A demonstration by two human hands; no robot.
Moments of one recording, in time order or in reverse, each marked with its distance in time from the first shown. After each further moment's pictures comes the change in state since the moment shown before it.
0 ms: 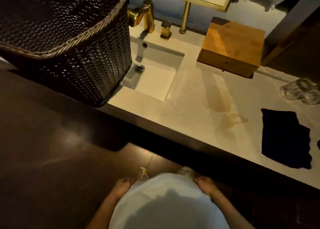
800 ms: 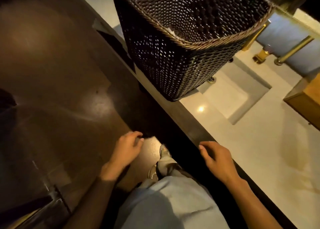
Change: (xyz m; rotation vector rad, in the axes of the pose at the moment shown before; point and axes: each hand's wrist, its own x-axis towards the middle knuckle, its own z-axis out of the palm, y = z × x) left_hand -0.056 0.013 -0.163 0.098 0.634 0.457; right_hand -0.082 -0.247 0.049 -0.586 0.286 -1.172
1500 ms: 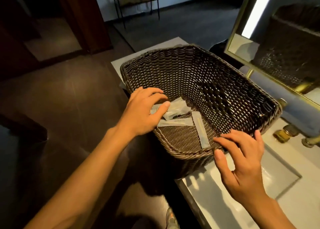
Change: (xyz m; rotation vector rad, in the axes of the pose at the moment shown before) left_hand 0.179 0.215 -0.204 0.231 0.500 0.484; right_hand 0.208 -0.085 -0.154 0.027 0.569 -0.598
